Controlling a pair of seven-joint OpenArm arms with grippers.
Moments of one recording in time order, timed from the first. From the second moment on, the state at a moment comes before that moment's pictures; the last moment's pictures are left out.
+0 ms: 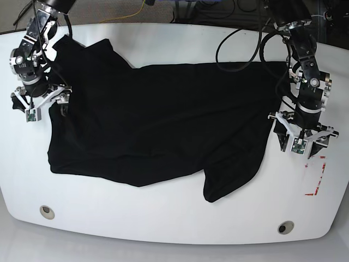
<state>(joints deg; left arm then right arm) 2.0 -8.3 -19.0 110.3 14.1 -27.6 35.6 -11.1 15.2 35.5 101.5 13.3 31.3 -43.4</state>
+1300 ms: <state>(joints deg) 4.3 -8.2 -19.1 110.2 14.3 -27.6 35.6 -15.5 9.8 43.9 85.6 14.3 36.6 -40.6</state>
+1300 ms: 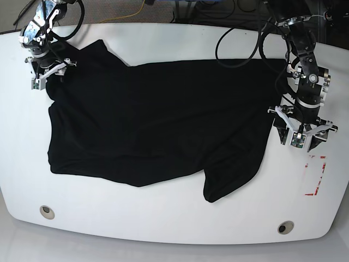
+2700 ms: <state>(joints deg) 5.1 -8.7 -19.1 110.2 14.3 -27.6 35.6 -29.5 -1.4 43.5 104.1 13.8 36.5 -49.4</state>
